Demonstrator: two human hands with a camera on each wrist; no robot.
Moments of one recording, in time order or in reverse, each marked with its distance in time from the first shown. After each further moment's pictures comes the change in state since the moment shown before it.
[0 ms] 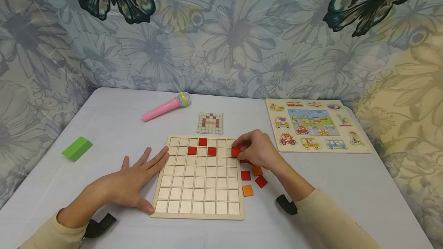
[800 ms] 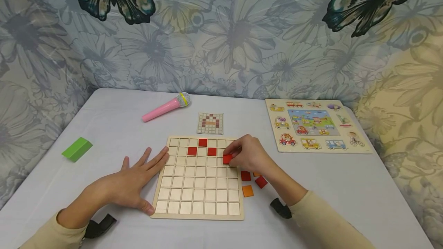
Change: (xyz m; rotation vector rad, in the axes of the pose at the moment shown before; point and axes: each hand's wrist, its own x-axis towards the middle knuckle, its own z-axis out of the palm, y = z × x) left_hand 0.000 0.000 0.002 0.000 0.008 0.003; right_hand -0.003 -0.012 0.019 0.038 -0.062 -0.030
